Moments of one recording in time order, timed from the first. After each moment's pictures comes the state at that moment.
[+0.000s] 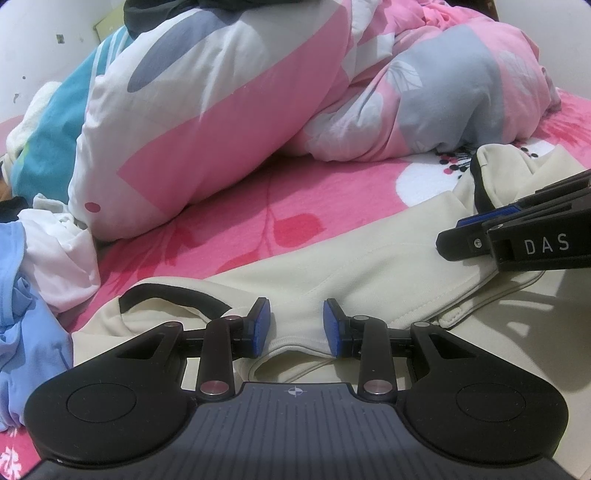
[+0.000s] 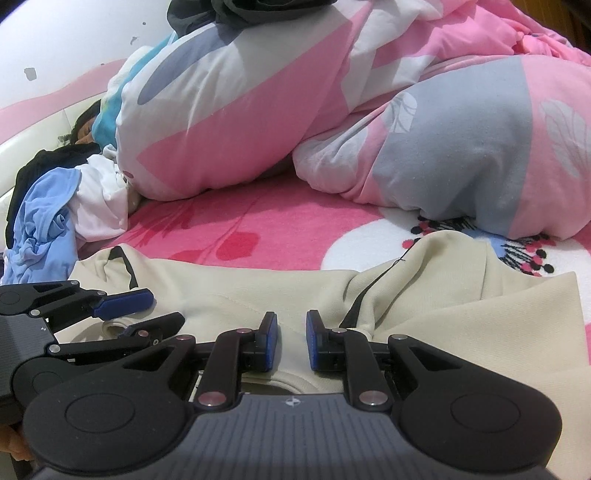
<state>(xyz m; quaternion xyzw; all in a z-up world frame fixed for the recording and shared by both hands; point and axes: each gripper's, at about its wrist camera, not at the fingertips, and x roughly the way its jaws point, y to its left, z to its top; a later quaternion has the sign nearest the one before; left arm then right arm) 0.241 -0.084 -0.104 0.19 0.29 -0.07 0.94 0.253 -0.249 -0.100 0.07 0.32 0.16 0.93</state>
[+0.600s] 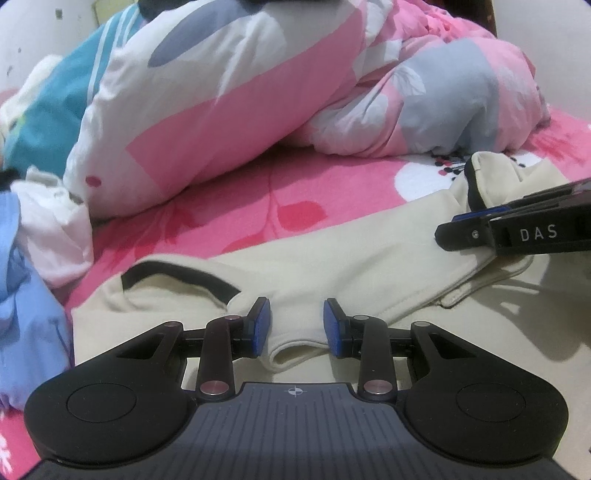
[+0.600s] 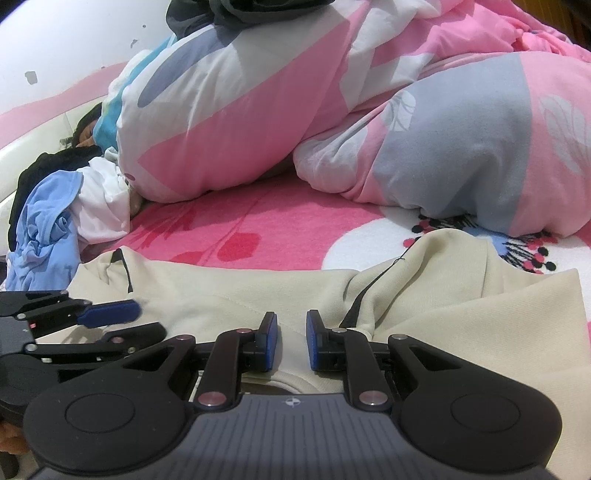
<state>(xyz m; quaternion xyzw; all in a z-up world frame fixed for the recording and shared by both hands) 0.235 -0.053 -0.093 0.14 0.32 -0.11 0.93 0.253 -0.249 -0.102 0.08 0.32 0.17 0.93</state>
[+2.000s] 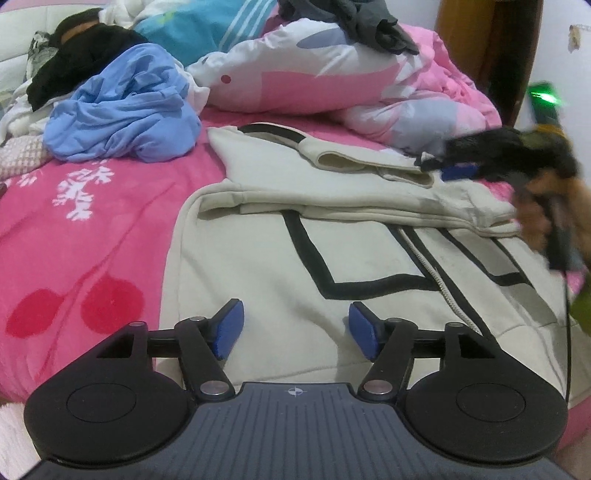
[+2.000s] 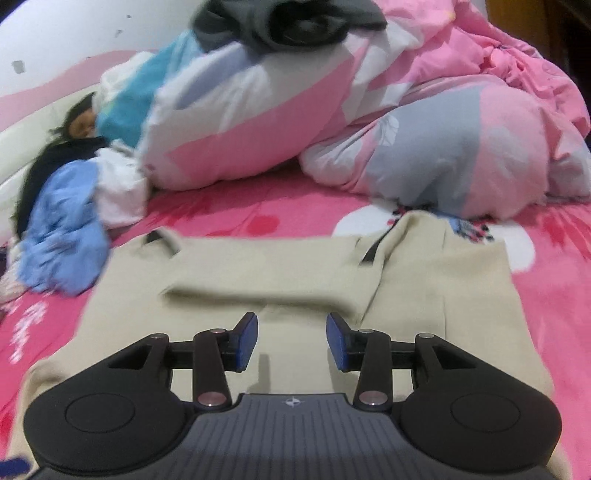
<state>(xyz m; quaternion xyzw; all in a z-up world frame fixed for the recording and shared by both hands) -0.018 0.058 -0.080 -0.06 0.33 -0.10 0.94 0.146 -0.221 -0.044 0.06 0.35 0.11 0.93</state>
